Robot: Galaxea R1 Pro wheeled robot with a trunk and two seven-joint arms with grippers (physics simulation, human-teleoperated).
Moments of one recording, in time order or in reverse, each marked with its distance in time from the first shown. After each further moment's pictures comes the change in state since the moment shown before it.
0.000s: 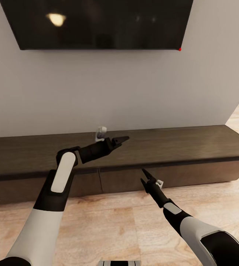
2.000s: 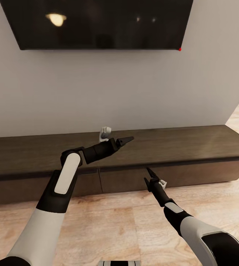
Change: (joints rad) left arm 0.000 0.000 -0.066 0.002 -0.004 -0.073 0.004; right arm 0.000 0.000 -0.124 -0.003 -0.003 -0.022 -0.063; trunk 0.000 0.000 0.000
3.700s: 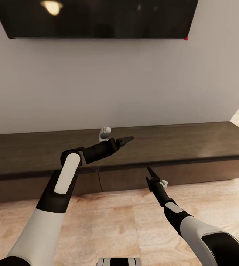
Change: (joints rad) left arm 0.000 0.001 0.000 0.000 0.002 0.000 -0.003; right arm 0.000 0.000 0.002 0.000 0.002 -0.073 -0.007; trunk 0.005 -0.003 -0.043
